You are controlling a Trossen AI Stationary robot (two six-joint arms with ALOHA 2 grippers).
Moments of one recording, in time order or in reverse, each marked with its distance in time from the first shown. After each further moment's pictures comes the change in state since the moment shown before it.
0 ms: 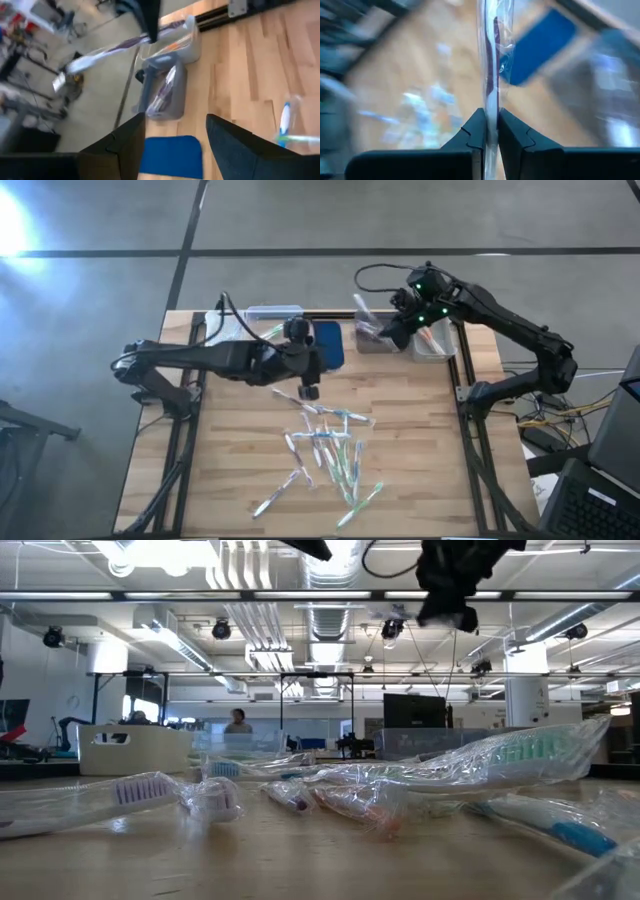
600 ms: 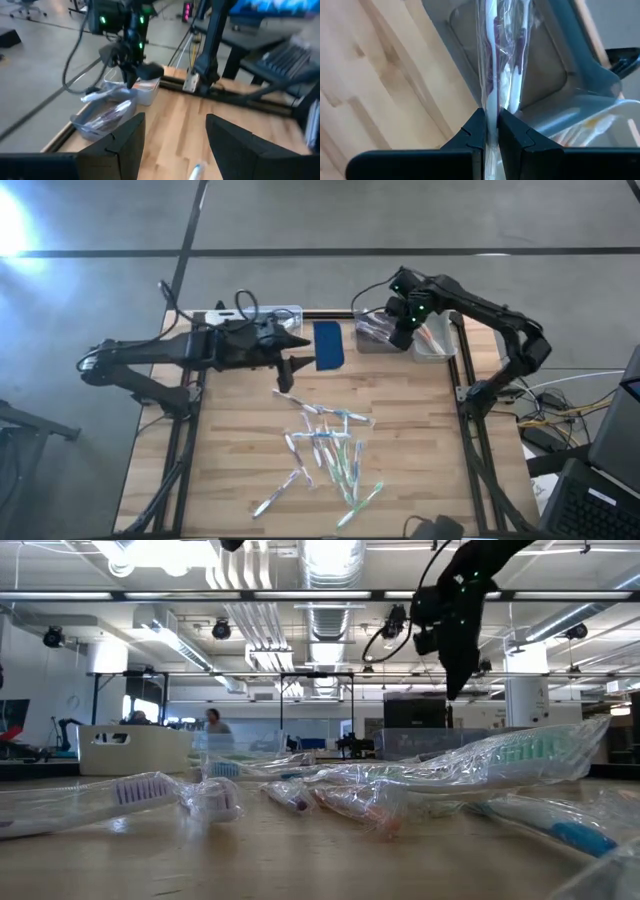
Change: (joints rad) left arm 0.089 -0.318 -0.299 0.290 0.319 -0.453; right arm -0.128 0.262 0.000 -0.189 0.343 -0.481
